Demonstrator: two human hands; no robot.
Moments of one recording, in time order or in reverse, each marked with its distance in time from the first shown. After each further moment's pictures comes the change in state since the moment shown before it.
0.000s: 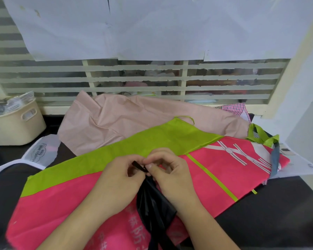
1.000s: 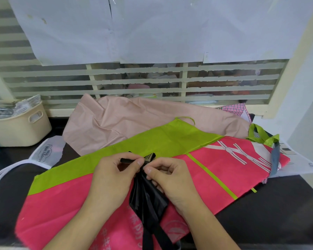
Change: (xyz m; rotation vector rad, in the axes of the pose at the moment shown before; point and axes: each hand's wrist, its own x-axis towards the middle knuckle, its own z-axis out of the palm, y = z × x) left_hand -0.003 -0.008 0.002 -0.183 0.309 -0.110; right_hand -0.010 -0.012 -0.006 -0.023 -0.070 0.290
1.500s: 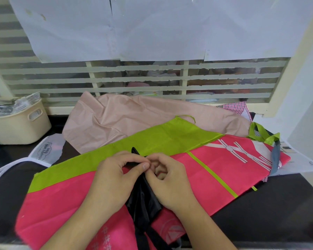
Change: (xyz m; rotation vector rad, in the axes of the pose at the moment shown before) left_hand -0.007 0.001 -0.004 0.079 -0.104 0.163; right_hand -0.004 0.006 0.010 -0.268 0.051 -0.197
